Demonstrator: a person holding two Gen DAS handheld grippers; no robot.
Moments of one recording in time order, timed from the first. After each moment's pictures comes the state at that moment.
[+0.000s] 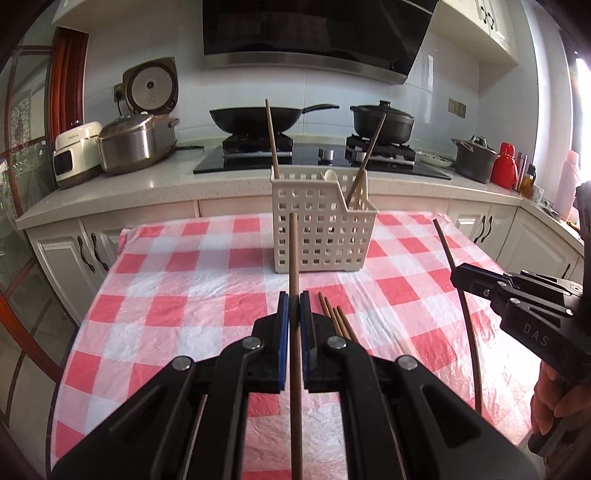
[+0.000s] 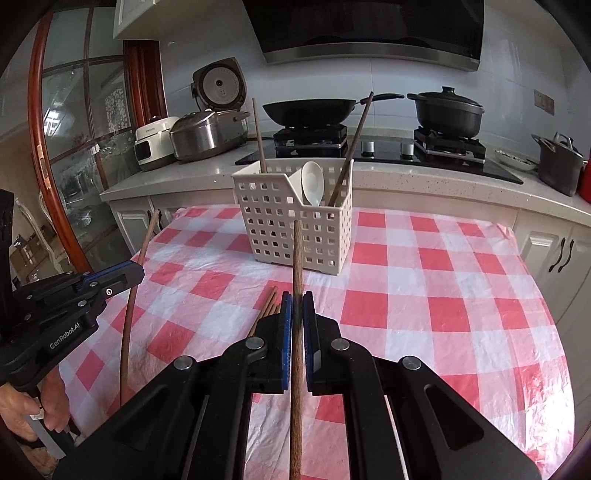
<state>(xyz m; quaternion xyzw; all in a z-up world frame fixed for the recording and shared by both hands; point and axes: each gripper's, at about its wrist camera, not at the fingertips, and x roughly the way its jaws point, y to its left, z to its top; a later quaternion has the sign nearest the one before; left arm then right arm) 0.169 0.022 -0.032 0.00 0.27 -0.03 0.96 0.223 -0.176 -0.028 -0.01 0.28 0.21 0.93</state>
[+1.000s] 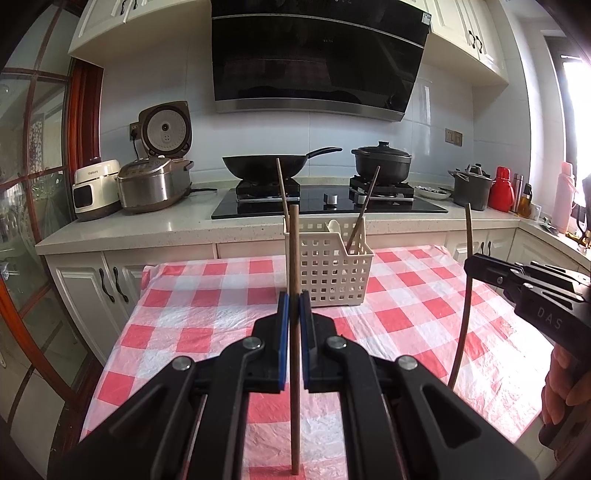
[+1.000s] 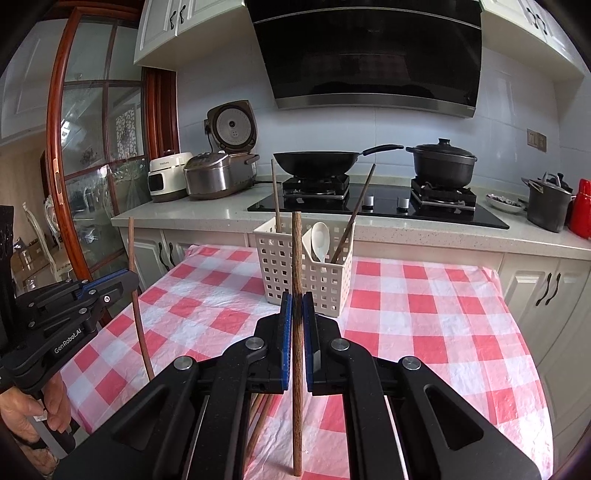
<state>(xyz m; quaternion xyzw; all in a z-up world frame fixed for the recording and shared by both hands) 0.118 0.023 0.010 0.01 0.20 -0.01 0.98 0.185 -0.182 0.016 -0.01 0.21 0.21 0.95</state>
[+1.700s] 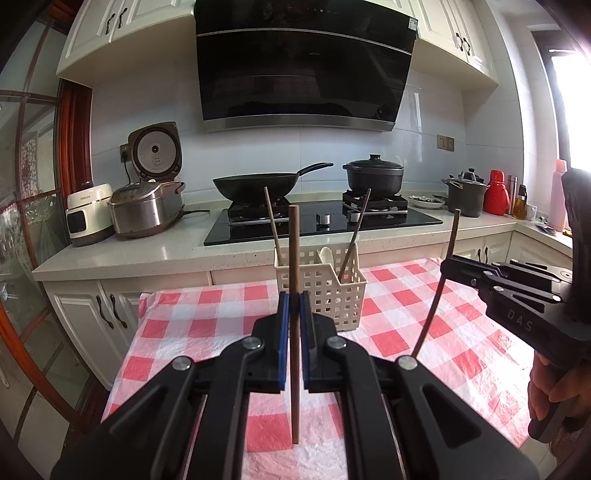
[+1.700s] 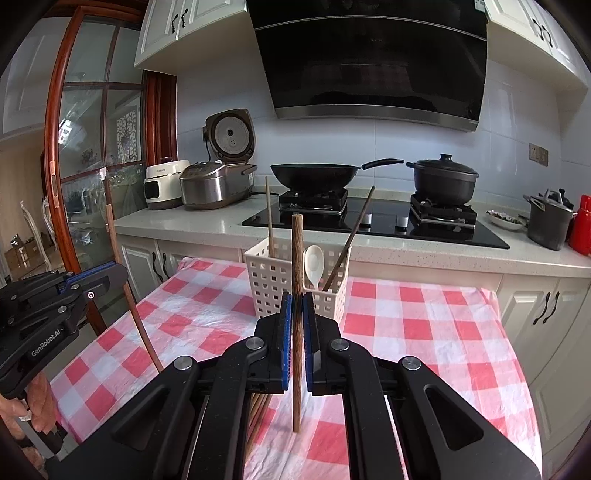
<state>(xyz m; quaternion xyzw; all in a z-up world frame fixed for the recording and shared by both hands) 0.143 0.015 0.038 0.03 0.18 -0.03 0.98 0.213 -0.177 0.035 -0.03 0.19 0.21 0.96</state>
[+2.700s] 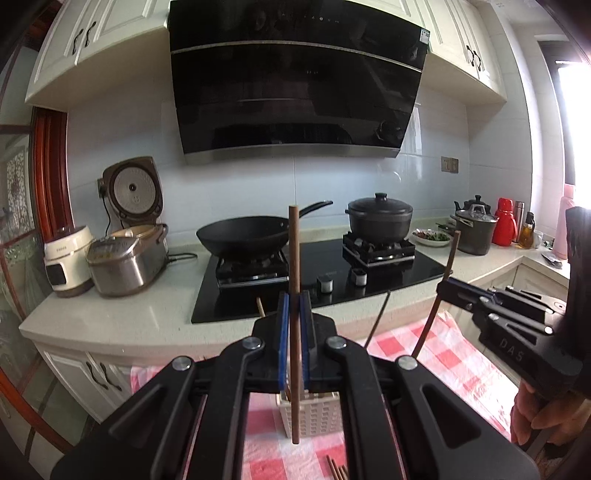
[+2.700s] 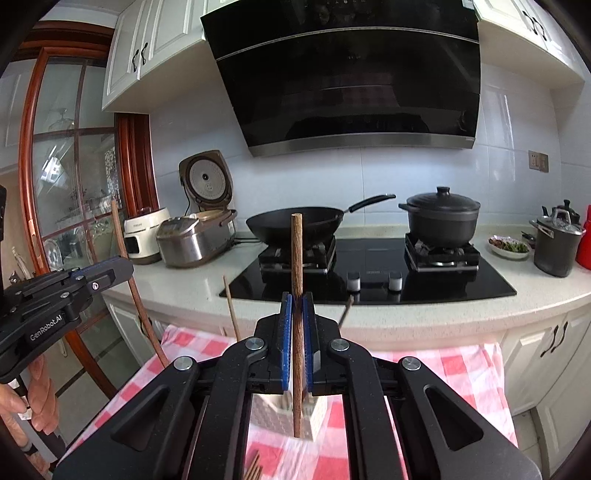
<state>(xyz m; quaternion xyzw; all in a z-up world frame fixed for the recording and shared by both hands) 0.292 0.009 0.169 0.04 0.16 -0.04 0.99 0.340 -0.180 0.135 0.02 0.16 0.20 0.97</state>
